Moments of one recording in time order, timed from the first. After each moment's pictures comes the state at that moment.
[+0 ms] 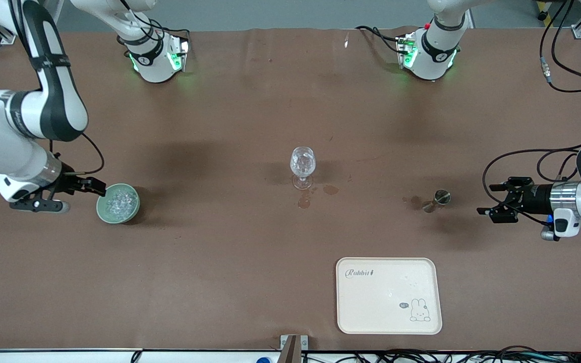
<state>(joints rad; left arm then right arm) 0.34 0.60 -0.13 -1.59 -0.47 1.74 -0.51 0.01 0.21 -0.08 -2.03 0.00 2.22 -0.01</state>
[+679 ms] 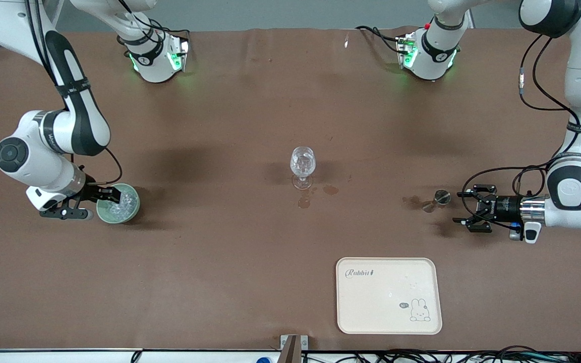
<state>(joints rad) 0.33 0.75 -0.13 -1.60 -0.66 1.77 -0.66 0.02 0.31 -0.08 -2.08 0.00 2.37 -0.01</state>
